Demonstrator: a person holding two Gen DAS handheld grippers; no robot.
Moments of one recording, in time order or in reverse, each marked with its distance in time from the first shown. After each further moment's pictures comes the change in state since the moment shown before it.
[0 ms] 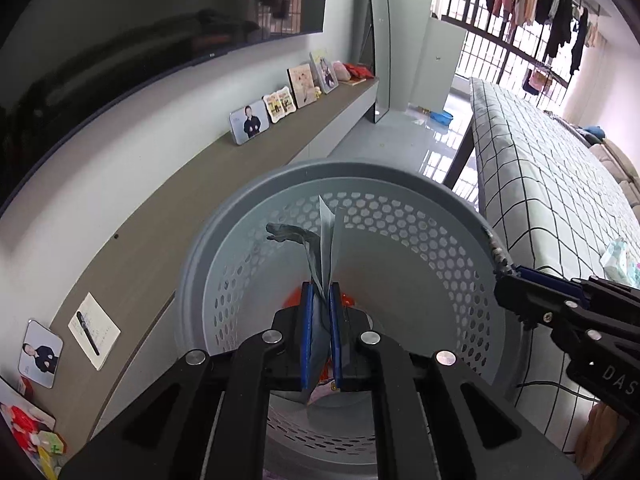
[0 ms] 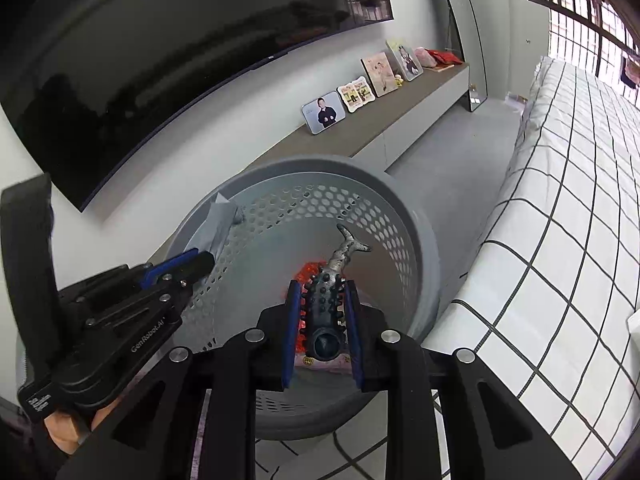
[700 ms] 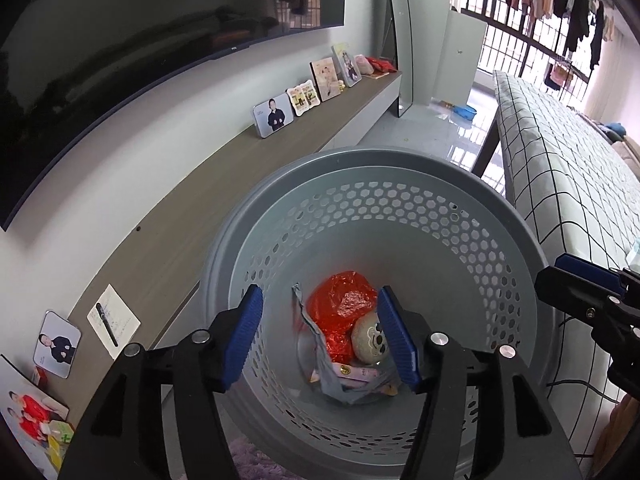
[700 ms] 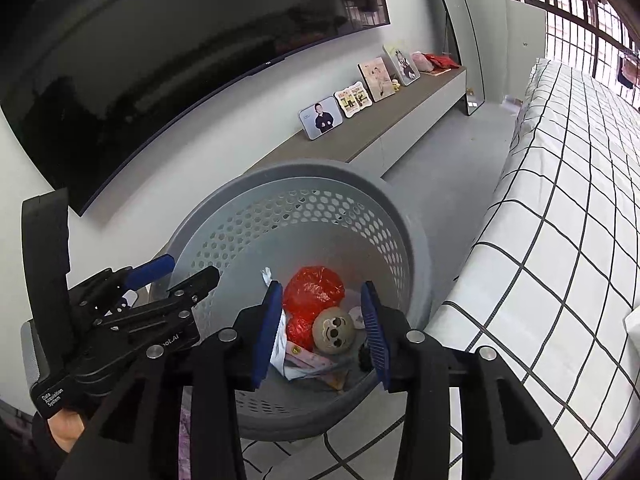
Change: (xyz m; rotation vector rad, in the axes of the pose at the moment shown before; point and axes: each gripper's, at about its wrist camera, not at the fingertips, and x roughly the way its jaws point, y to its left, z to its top) left arm 0.007 0.009 -0.005 -0.012 0.014 0.092; right arm -0.004 -0.002 -0.003 0.000 -0.020 -0.006
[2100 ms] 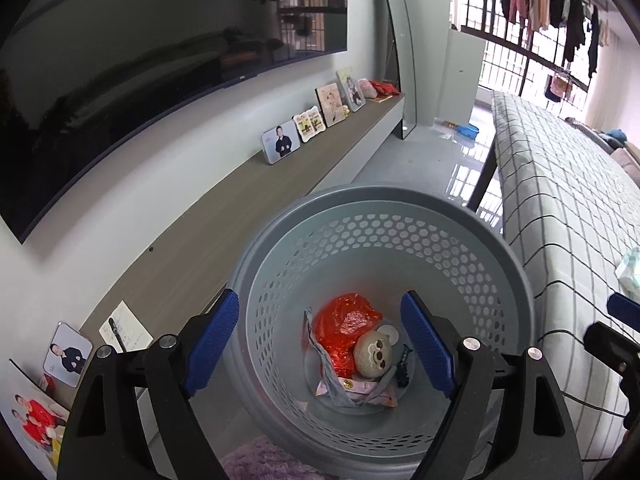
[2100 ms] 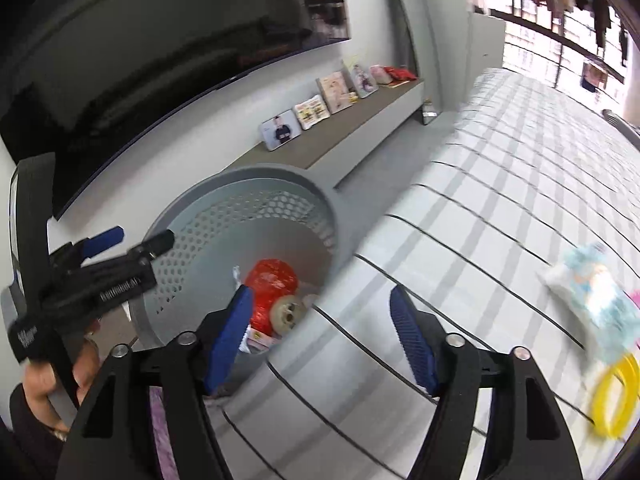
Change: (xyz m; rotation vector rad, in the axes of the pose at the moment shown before) left arm -0.038 -0.006 0.009 0.012 -0.090 0.021; right arm -0.061 -0.023 -0.033 0.037 -0.059 -0.162
